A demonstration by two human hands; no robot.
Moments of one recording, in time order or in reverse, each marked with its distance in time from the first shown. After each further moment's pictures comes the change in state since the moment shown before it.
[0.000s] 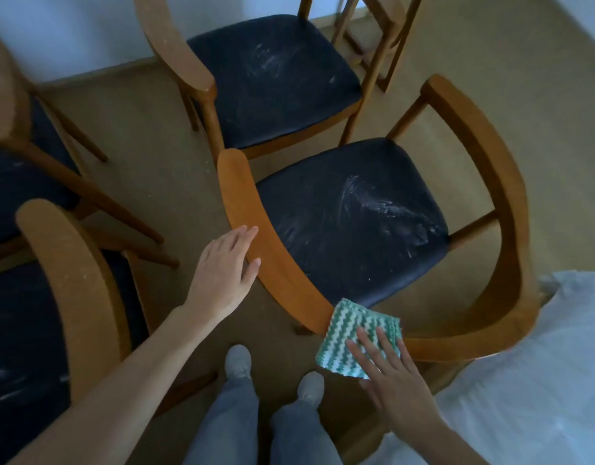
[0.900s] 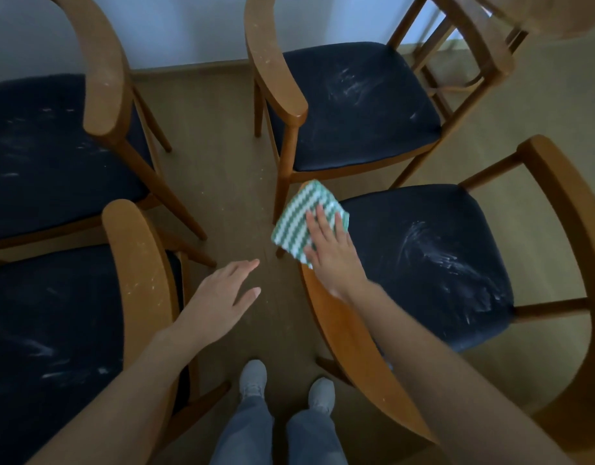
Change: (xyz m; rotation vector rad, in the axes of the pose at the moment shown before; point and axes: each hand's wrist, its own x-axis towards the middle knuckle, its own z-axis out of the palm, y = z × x) left_hand -0.009 -0.087 -0.041 -0.212 -0.163 -0.232; right_hand 0.291 -0.093 -0.121 0.321 0.045 -0.108
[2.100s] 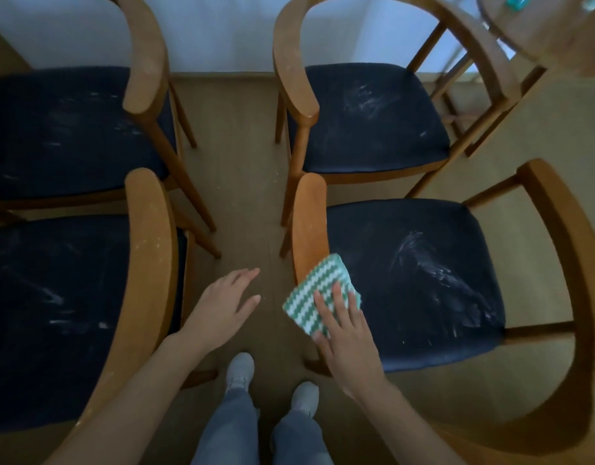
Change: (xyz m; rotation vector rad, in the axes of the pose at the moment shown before) left_hand -0.046 0.025 0.054 -0.019 0.100 -0.106; right_hand -0.151 0.037 0.047 -0.144 -0.062 -0.059
